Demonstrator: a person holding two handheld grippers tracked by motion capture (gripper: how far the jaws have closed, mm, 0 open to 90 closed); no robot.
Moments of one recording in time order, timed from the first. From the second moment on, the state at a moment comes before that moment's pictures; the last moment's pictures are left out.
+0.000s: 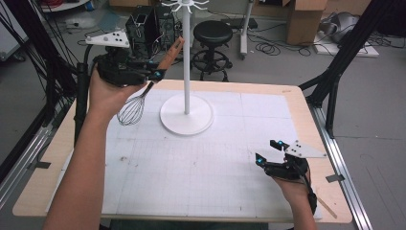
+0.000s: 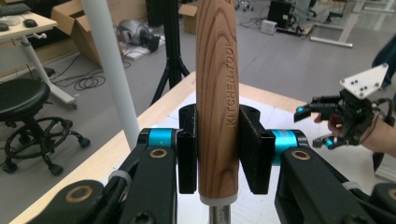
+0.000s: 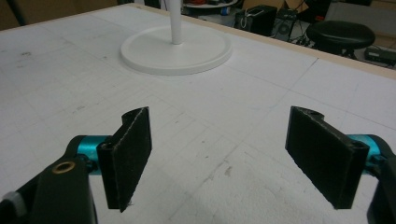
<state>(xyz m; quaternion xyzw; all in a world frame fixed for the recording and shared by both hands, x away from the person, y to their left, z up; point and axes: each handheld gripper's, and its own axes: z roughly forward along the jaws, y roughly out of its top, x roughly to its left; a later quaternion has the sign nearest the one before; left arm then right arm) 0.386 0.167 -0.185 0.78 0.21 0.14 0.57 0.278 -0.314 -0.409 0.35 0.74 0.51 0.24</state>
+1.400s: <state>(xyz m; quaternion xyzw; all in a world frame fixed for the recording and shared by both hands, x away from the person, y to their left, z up) 0.428 0.173 -0.157 0.74 0.25 0.16 0.60 0.278 -0.315 -0.409 0.35 0.75 0.51 0.24</state>
